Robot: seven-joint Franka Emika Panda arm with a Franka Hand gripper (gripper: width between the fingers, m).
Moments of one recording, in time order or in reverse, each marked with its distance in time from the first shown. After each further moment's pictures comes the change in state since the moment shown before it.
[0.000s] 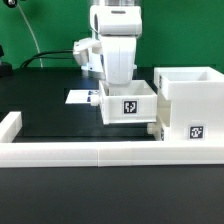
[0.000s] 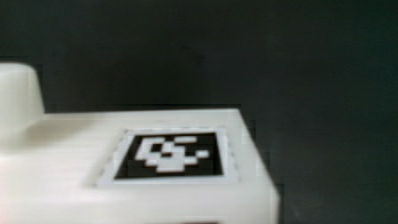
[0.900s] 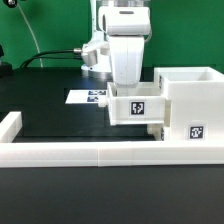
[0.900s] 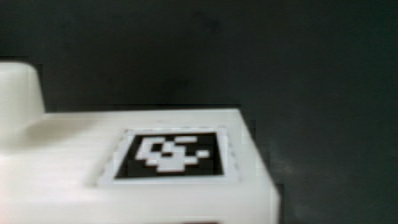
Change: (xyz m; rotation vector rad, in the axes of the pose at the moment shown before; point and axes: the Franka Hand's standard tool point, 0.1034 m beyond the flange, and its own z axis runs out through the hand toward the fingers) arm 0.012 0.007 0.001 -0.026 0.004 0.034
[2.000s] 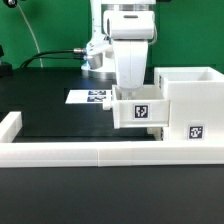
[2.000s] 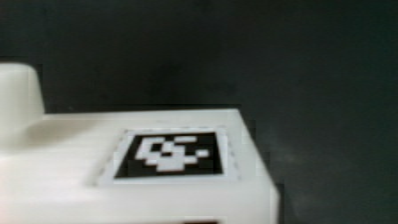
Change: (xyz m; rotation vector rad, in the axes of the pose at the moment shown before) arm 0.009 -0.002 0.005 0.008 0.002 0.035
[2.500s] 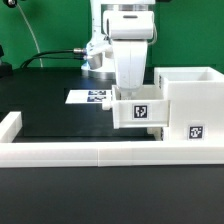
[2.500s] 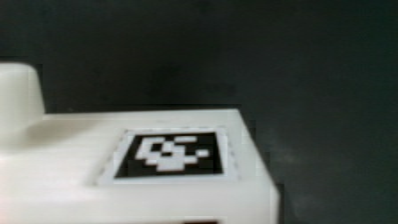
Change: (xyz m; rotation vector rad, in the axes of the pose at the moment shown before) arm 0.000 0.000 0.000 0.003 -0.001 0.011
